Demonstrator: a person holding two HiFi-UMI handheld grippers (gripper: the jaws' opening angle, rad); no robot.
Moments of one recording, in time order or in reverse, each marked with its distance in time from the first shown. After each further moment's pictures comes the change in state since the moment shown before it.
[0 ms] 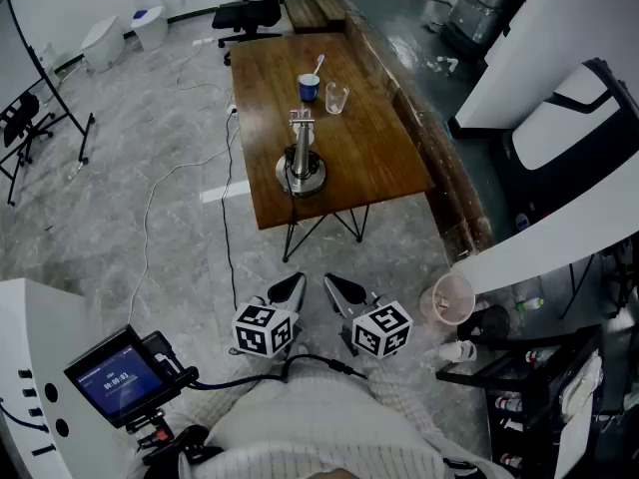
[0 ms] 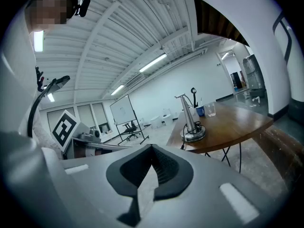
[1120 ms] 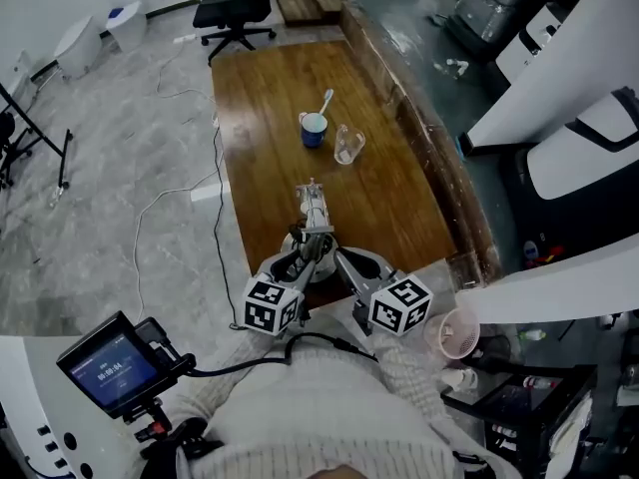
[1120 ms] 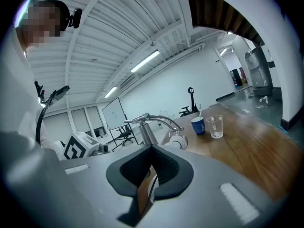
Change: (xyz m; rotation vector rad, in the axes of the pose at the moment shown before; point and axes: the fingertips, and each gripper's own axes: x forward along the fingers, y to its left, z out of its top) left arm 0.201 0.158 0.141 0.138 0.107 -0.055; right arm 0.194 -0.166 0.150 0.041 -0.008 0.001
